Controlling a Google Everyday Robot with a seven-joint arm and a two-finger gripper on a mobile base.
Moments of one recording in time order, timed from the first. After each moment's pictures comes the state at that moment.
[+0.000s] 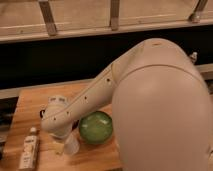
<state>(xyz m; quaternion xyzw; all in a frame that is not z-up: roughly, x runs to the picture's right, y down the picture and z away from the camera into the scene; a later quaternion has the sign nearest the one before) -0.204 0.241 0.698 -0.32 -0.04 0.10 0.94</state>
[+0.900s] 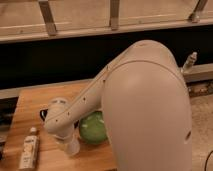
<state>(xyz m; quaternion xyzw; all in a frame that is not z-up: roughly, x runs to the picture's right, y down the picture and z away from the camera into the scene) -0.193 0.254 0.713 -0.32 -0.02 0.10 0.94</state>
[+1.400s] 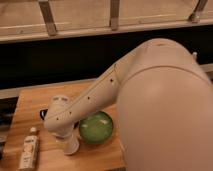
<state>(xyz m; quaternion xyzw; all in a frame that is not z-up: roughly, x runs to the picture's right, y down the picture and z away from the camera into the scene) -0.199 0.224 0.685 -0.31 -0.05 0.09 0.95</state>
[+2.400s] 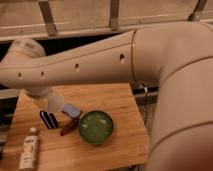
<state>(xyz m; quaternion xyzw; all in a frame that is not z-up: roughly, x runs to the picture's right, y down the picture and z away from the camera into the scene) -0.257 0.014 0.584 -0.17 -0.09 0.03 0.98</state>
